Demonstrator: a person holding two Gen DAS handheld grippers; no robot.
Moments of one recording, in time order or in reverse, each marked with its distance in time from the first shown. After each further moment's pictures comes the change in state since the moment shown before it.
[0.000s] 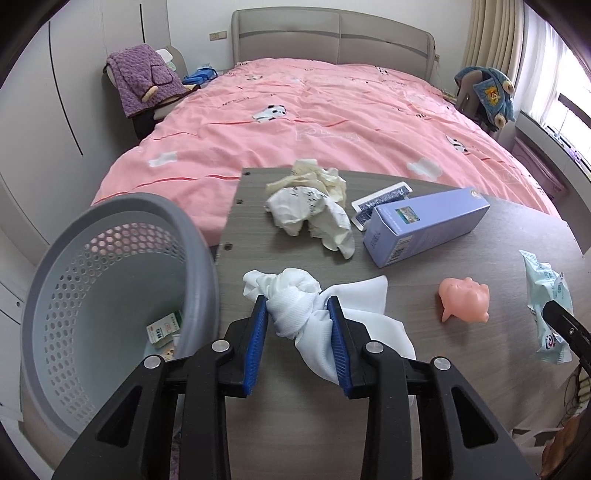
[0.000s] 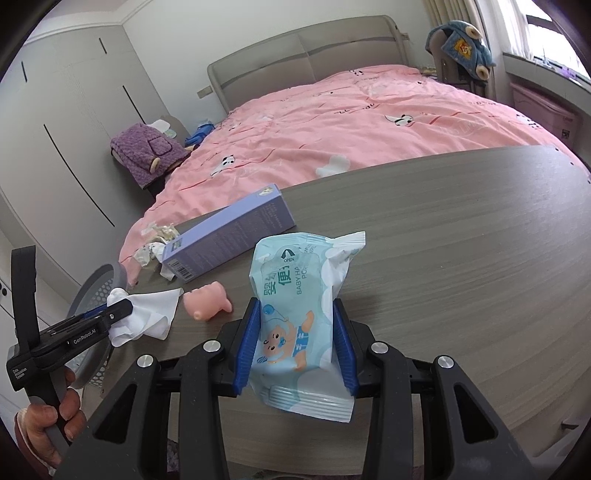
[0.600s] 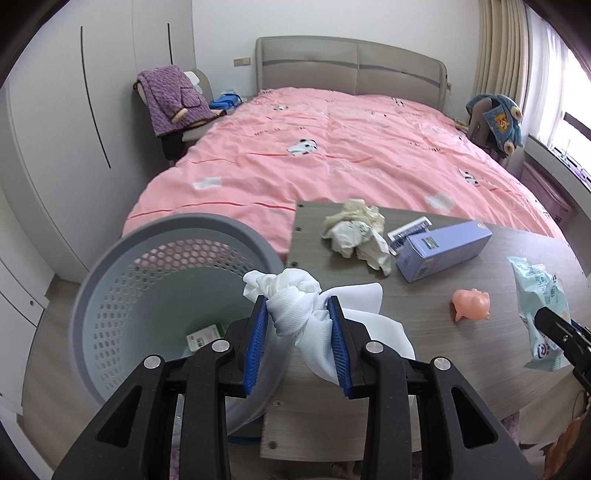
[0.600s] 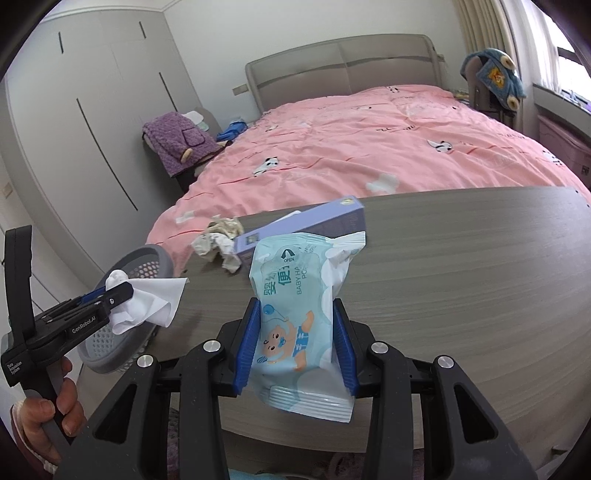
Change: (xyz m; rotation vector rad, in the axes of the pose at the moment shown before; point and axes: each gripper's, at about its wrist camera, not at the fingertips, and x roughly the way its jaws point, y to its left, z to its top) left arm -0.058 0.045 -0.013 -0.039 -0.119 0.057; right arm -0.018 0.073 -0.005 -0.127 -0.020 0.059
